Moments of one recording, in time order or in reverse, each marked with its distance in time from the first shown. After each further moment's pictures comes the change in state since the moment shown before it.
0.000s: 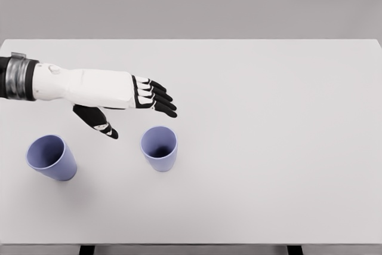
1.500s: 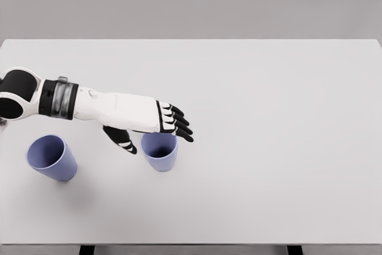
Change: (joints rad) left arm 0.086 -0.138 -0.019 0.053 -0.193 0.000 0.008; right arm 0.017 0.000 0.000 0.006 -0.005 0.001 -0.001
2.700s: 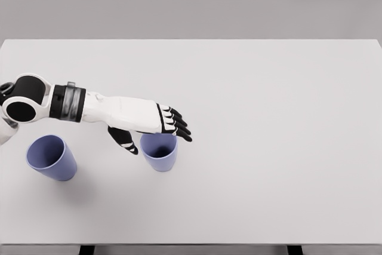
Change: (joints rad) left arm 0.040 -0.049 0.006 0.083 -0.063 0.000 0.000; right arm 0.000 0.000 0.000 0.000 0.000 0.000 0.000
